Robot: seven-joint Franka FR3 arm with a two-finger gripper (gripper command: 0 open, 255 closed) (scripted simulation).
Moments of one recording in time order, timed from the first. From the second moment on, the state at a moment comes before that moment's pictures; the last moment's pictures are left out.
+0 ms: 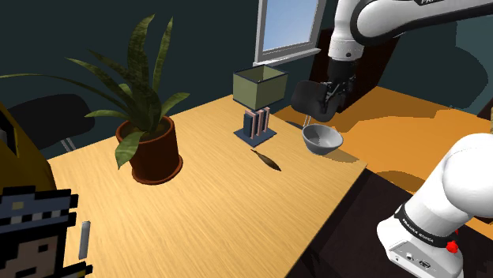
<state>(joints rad) 0.05 -0.52 -0.03 -2.44 -0.05 1.81 0.19</state>
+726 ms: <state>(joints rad) 0.11 -0.16 0.01 -2.39 0.00 2.12 0.19</state>
